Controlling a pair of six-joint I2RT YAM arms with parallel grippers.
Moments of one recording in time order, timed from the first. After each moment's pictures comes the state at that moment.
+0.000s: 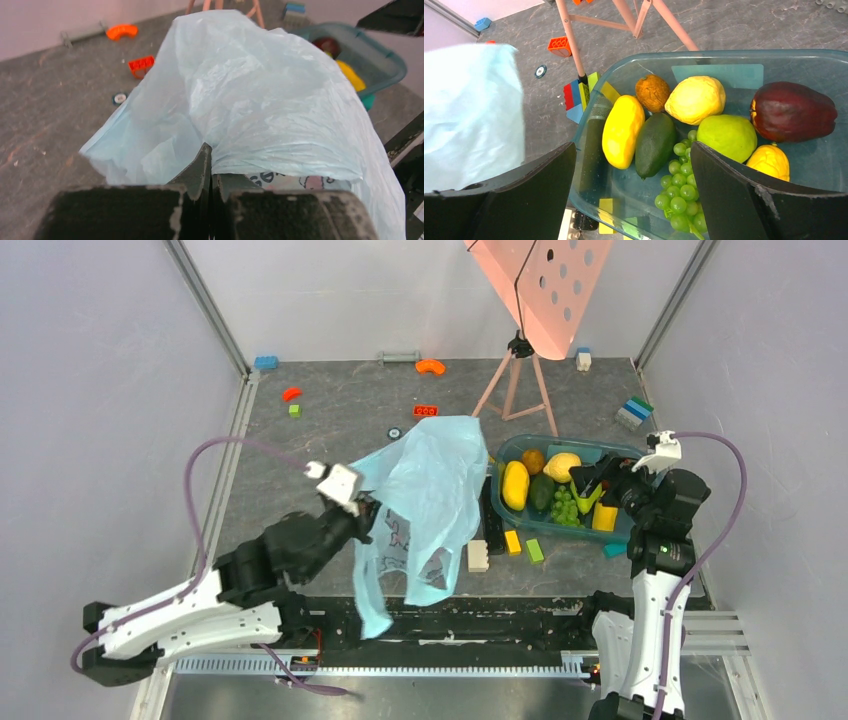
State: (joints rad) left arm -1.19 0.71 0.84 -0.37 -0.60 -0.20; right arm -0.34 0.63 0.63 -0.32 -0.57 0.24
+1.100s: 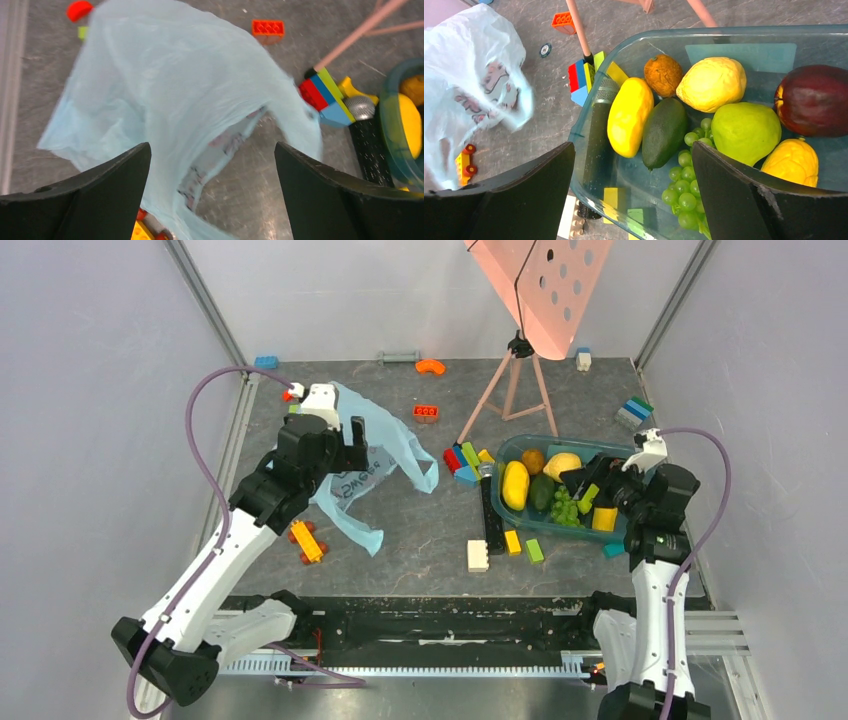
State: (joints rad) left arm -0.51 1.01 1.10 -0.54 -0.37 -0.23; right arm -0.31 0.70 0.60 -0.30 -0.61 0.23
